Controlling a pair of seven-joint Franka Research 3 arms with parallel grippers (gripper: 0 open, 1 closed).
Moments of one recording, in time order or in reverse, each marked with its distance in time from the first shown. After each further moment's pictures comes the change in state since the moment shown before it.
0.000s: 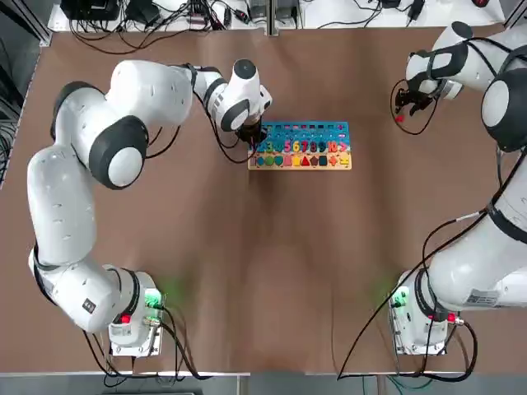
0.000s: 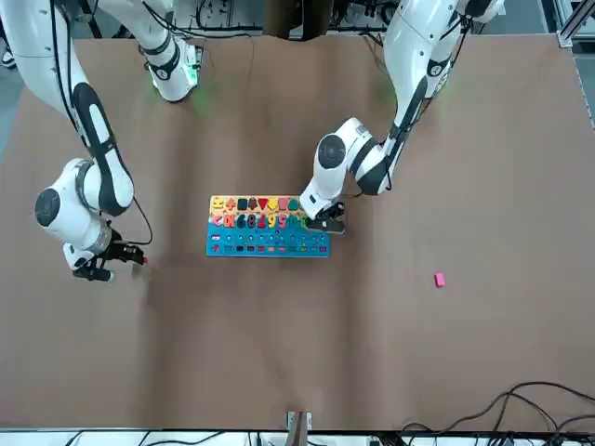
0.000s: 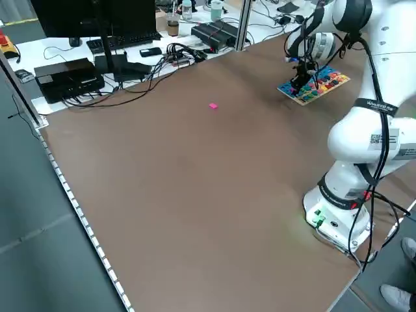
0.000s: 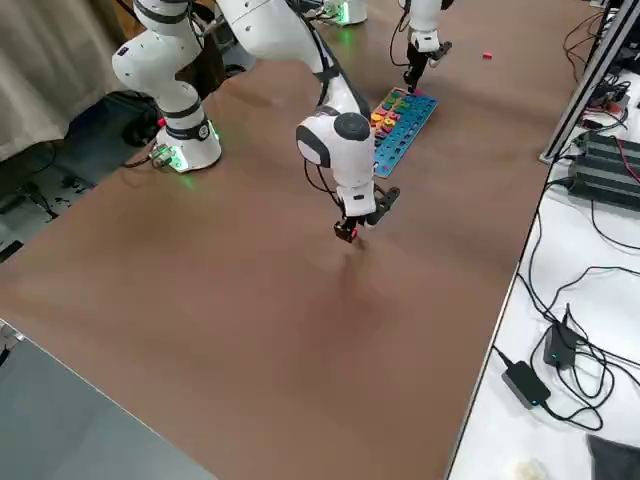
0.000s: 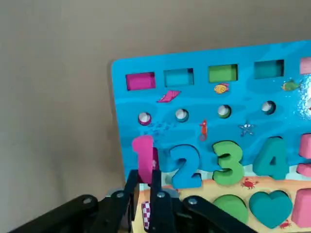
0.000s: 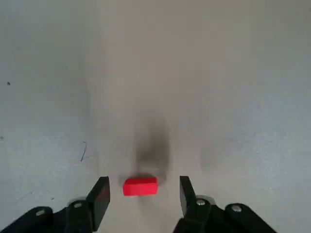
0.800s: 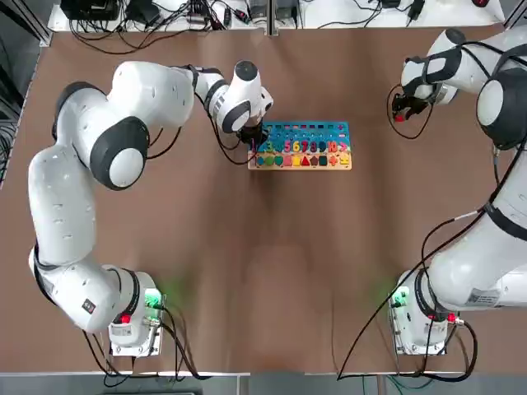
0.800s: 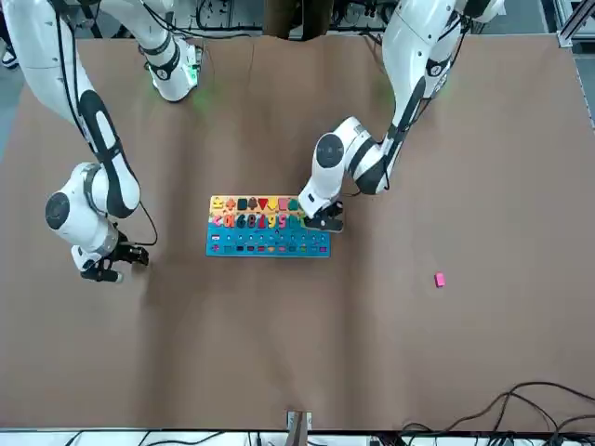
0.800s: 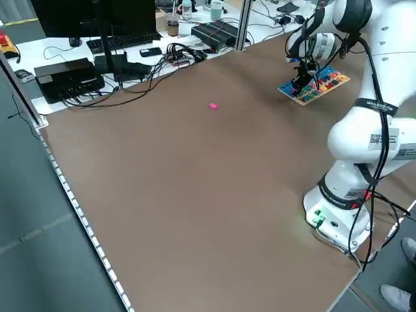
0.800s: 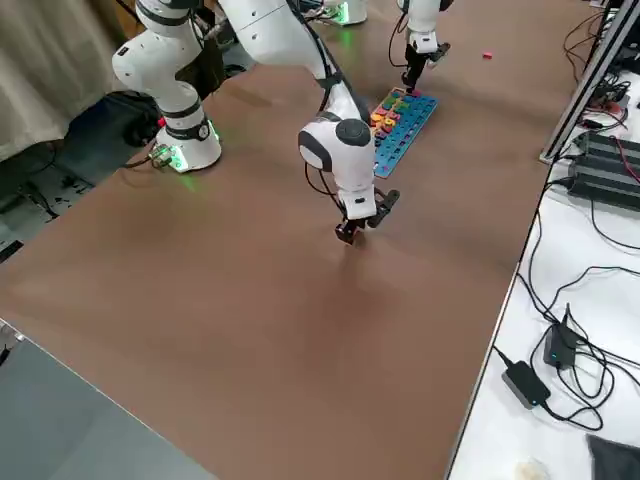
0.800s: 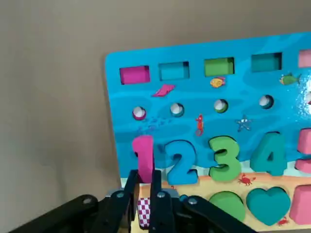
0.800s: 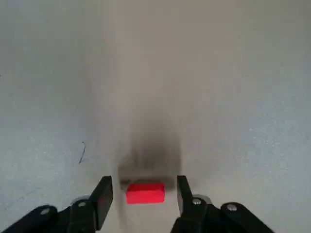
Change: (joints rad) left arm -0.010 0.006 -0.001 0.001 0.000 -0.002 -0.009; right arm 0.006 0.033 0.009 -0.002 0.000 0.031 -0.007
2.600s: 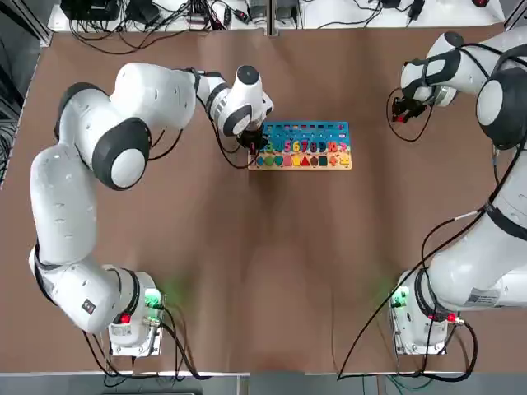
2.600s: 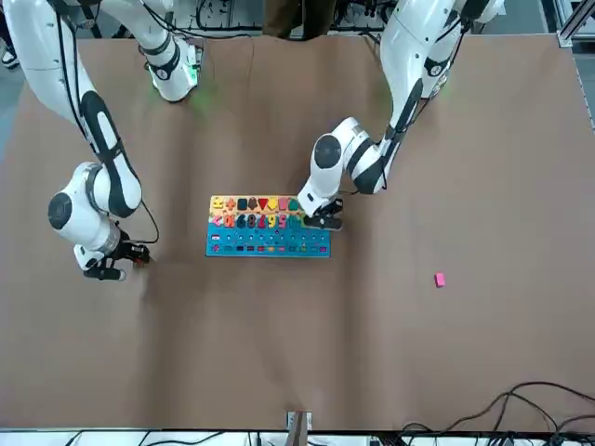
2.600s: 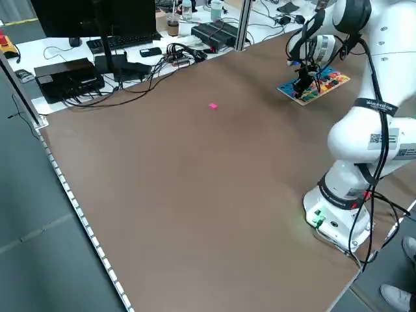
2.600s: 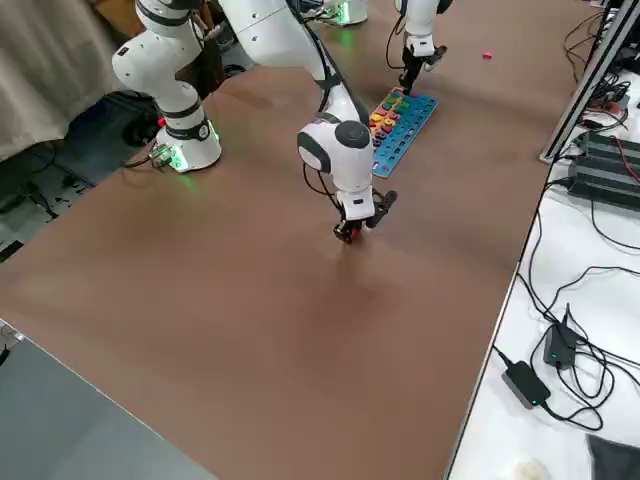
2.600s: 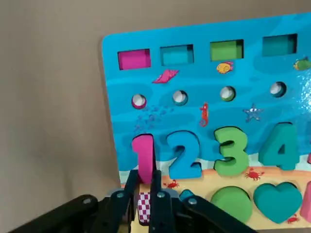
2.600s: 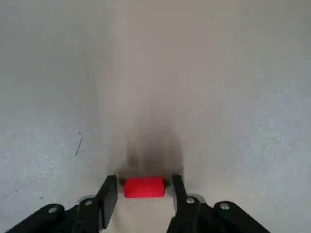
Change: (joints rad) left arm -0.002 0.011 -0.004 -0.004 0.000 -0.011 -0.011; right arm 0.000 0.003 0.000 -0.012 0.000 -0.004 -0.013
